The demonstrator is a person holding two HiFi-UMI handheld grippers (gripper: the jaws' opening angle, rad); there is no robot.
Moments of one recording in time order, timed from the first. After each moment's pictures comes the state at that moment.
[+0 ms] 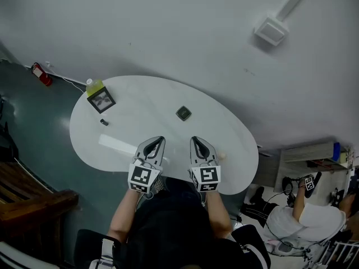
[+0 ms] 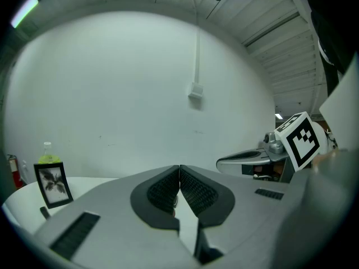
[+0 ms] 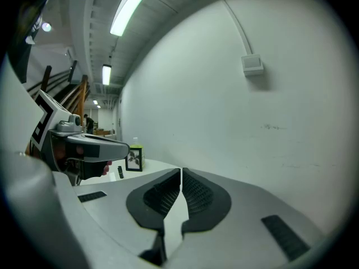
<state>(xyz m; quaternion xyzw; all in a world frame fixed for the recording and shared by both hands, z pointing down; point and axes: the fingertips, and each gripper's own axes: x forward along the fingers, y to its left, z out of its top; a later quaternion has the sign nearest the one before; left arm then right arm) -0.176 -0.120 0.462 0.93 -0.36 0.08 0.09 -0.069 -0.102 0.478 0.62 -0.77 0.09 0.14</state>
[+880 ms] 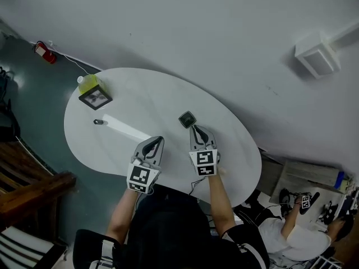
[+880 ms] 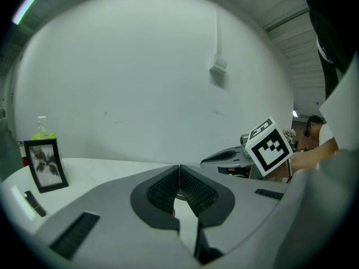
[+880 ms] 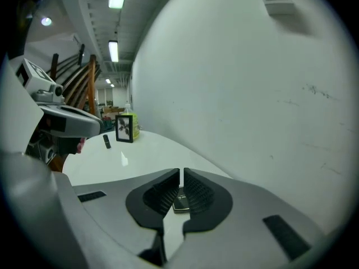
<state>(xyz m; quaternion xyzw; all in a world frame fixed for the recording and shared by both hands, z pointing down) -0.145 -0.209 0.539 0.90 -0.39 0.14 0.15 -0.030 -0.245 0.588 0.54 -0.79 0.13 0.26</state>
